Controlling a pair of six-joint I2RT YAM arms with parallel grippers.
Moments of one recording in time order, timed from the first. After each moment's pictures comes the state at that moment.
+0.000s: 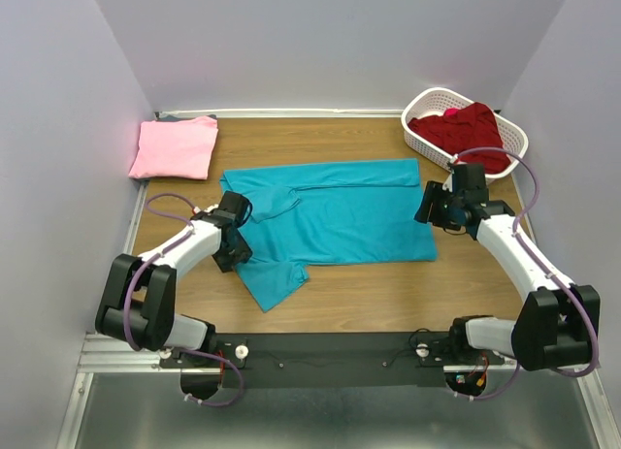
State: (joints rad) left arm -0.30 1.40 0.72 -0.67 -0.19 -0.89; right arm 0.10 1.26 0.86 -0.49 -0.06 0.31
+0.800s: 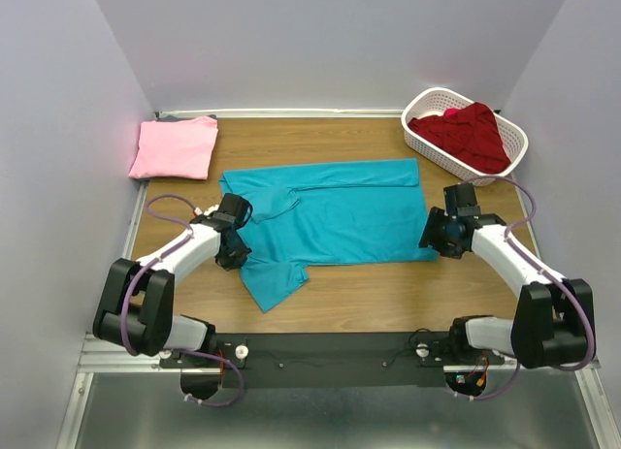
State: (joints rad) left arm -0.31 1.38 0.70 -0.64 -0.18 -0.90; right arm 0.10 1.25 0.70 -0.55 0.05 0.45
